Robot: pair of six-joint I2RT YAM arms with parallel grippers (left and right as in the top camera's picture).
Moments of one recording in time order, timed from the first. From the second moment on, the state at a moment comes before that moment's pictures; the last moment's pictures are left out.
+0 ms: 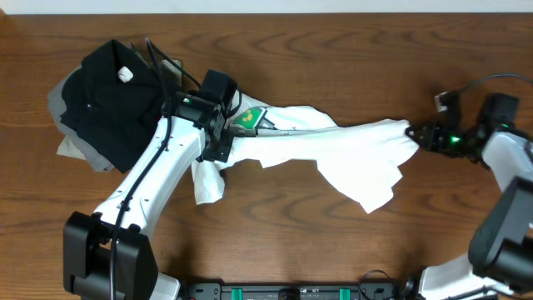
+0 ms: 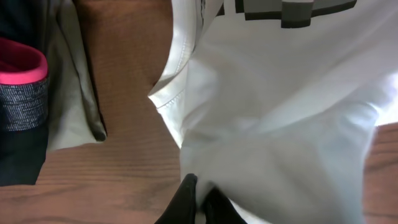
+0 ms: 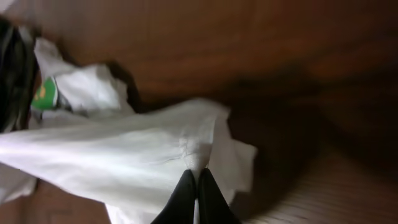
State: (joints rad) left arm -0.34 1.64 1.29 -1.10 -0.17 -0.09; right arm -0.42 1.71 1.03 -0.54 -0.74 -0.15
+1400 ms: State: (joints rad) left arm -0.50 1.64 1.29 -1.08 0.06 0.20; right arm -0.38 1.61 1.03 -0.51 -0.78 -0.11
